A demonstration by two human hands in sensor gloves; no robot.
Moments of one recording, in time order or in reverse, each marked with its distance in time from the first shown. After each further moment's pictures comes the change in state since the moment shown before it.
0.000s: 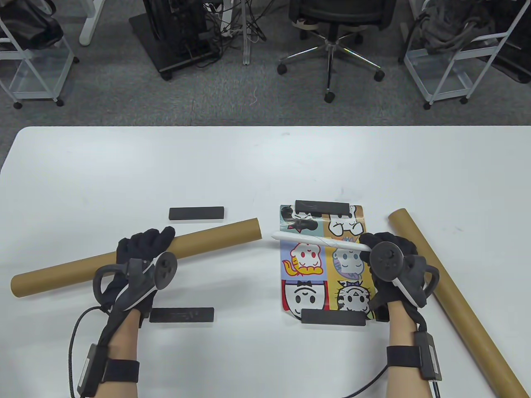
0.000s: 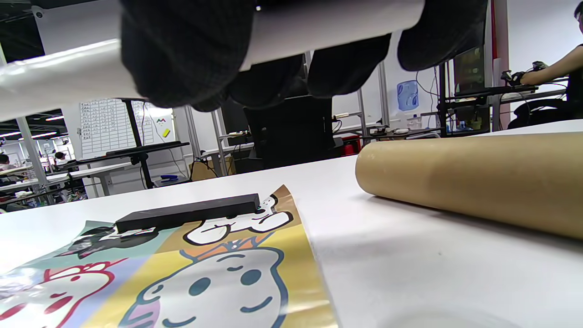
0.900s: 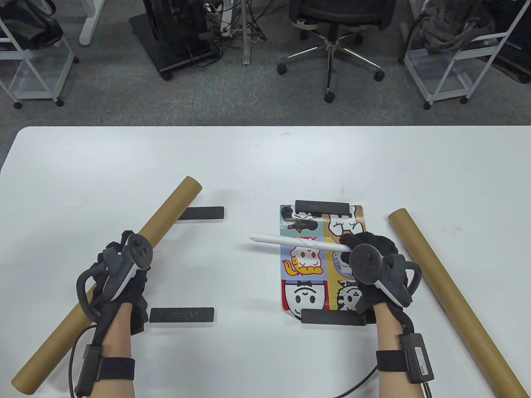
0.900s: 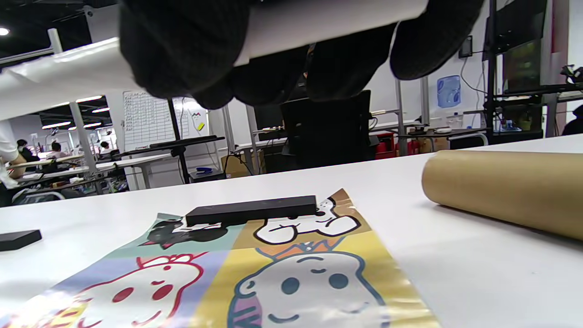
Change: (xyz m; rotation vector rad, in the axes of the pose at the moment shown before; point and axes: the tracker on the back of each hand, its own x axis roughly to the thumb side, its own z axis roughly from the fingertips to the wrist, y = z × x) left_hand -0.039 -0.015 -0.006 -0.265 0.336 0.129; right_hand 0.031 -0.007 0.007 0.029 -0.098 -0.020
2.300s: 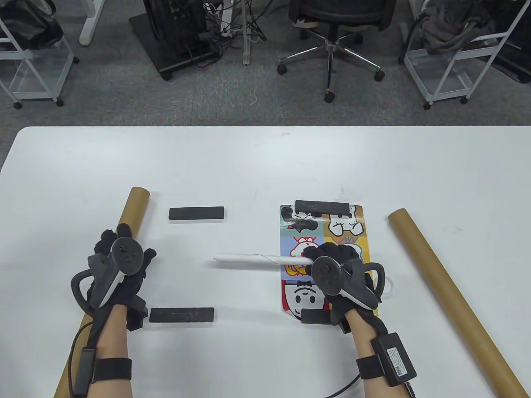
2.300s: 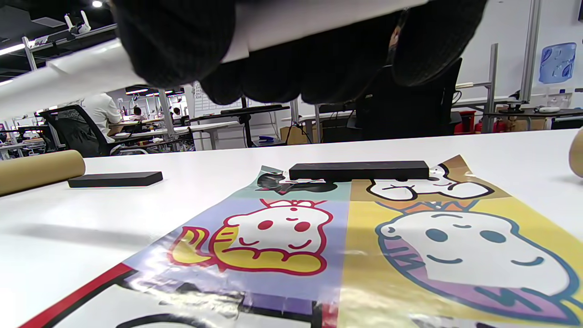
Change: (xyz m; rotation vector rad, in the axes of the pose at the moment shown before) left_hand -0.028 -0.003 -0.003 0.033 0.034 0.217; right_hand 0.070 0.020 0.014 0.118 -0.223 0.047
